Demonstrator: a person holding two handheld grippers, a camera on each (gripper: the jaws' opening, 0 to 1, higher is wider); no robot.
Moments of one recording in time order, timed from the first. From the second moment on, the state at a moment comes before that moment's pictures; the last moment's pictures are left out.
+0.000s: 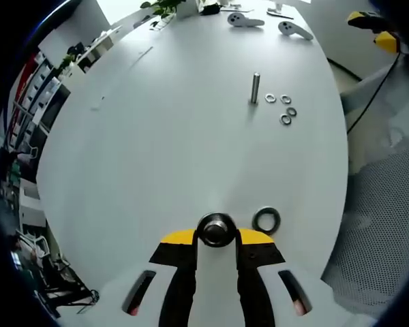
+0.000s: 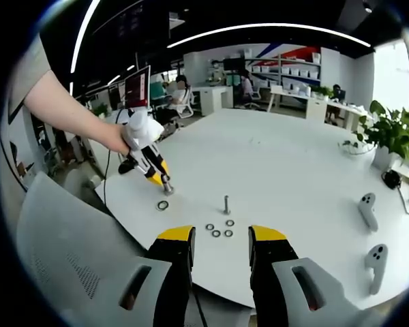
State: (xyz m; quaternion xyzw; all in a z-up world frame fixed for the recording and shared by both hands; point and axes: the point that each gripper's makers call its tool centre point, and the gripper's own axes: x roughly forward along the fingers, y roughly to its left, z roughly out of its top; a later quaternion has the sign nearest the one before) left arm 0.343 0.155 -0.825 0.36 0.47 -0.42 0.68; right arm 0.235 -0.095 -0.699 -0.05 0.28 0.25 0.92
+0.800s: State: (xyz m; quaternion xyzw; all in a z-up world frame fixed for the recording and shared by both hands) left arm 0.341 0.157 -0.858 0.34 0.49 -0.40 0.70; right arm 0.234 -0.095 -0.700 -0.05 0.29 0.26 0.92
